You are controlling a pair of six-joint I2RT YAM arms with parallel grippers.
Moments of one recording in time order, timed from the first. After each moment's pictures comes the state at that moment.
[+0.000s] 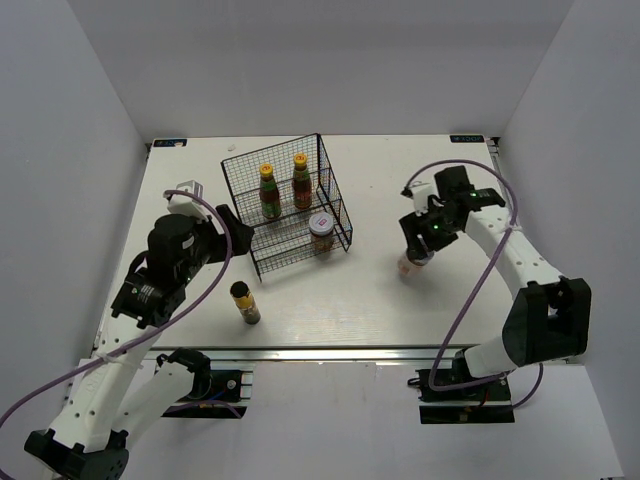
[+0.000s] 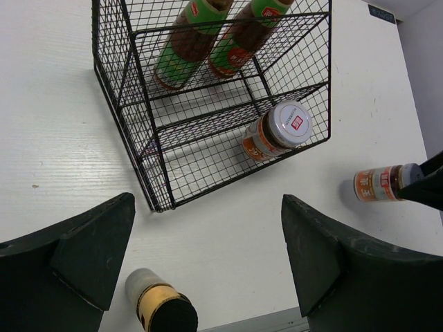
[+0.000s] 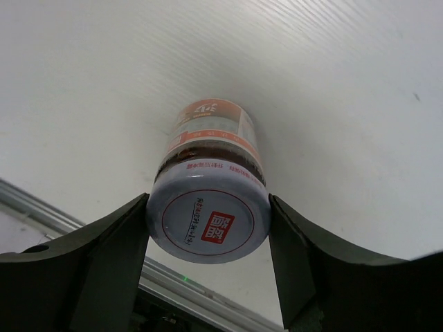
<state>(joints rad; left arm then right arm) -0.38 0.75 0.94 -0.58 -0.09 -0.49 0.17 1.45 1.18 -0.92 -0.25 -0.33</state>
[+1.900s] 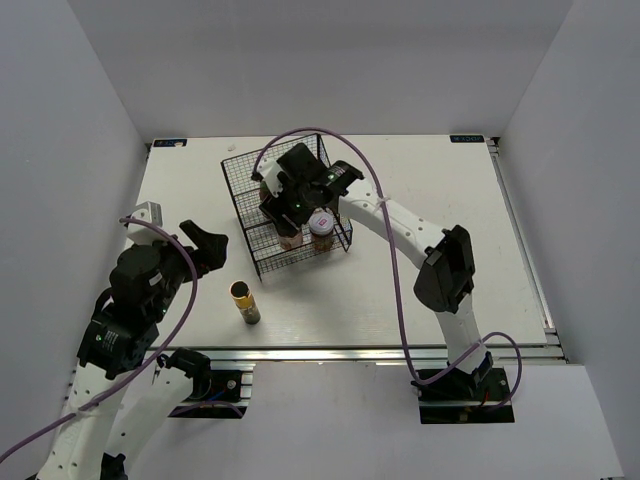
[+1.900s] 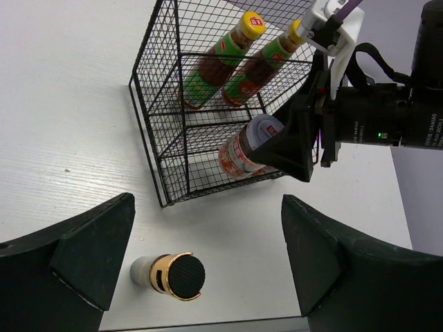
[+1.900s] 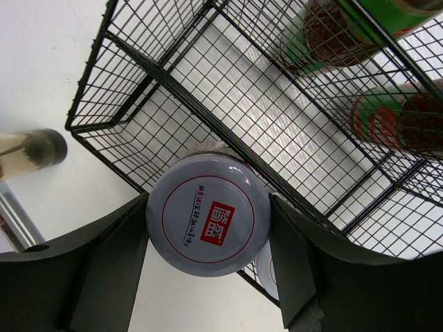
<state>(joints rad) -0.38 0.54 1.00 -0.74 -0.23 -0.57 0.88 2.08 2.09 -0.87 -0.18 -0.21</state>
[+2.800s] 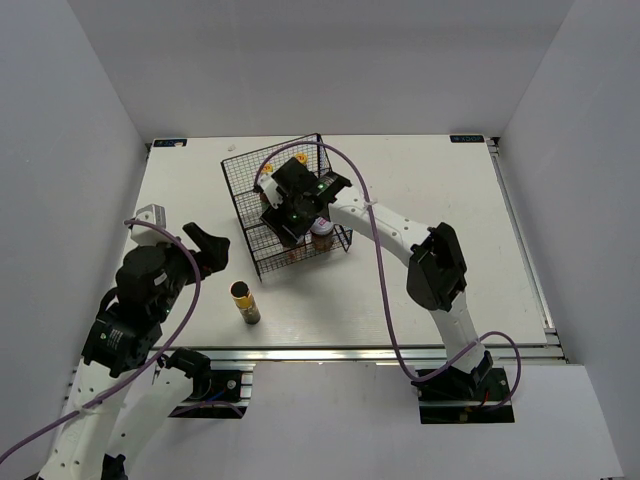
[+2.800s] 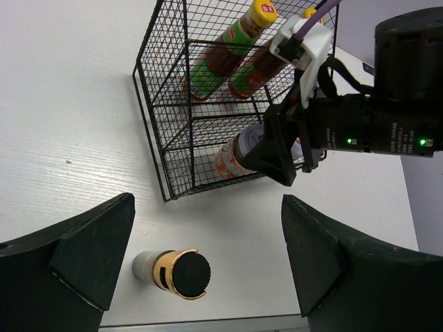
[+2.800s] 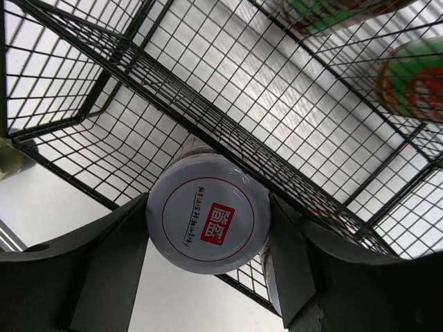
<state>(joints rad) -0.38 0.53 0.96 -0.74 -0.23 -0.59 0.89 2.13 2.03 -0.86 -0.10 -0.14</state>
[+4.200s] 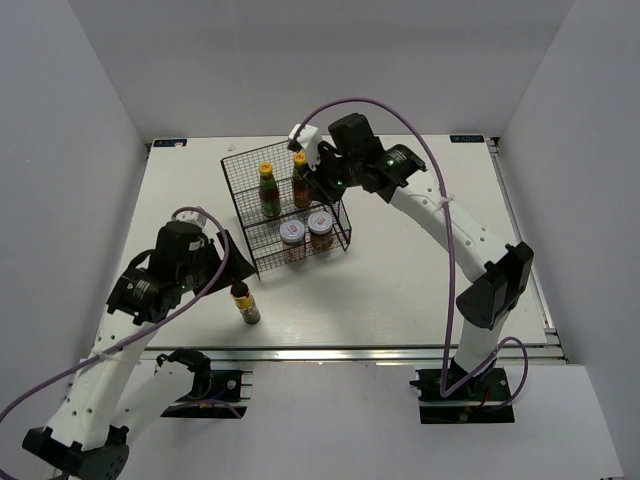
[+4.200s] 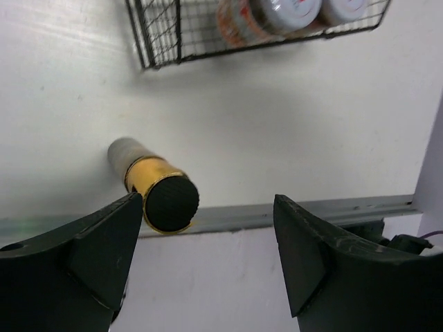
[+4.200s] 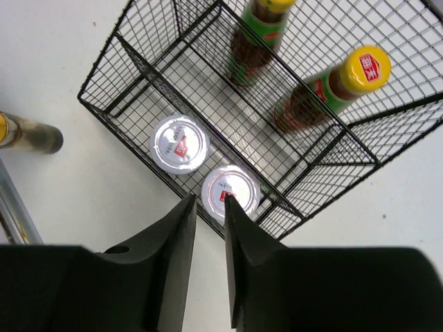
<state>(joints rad) -0.38 0.76 1.01 -0.99 0.04 -0.70 0.77 1.81 1.97 -0.83 -0.26 -0.32</state>
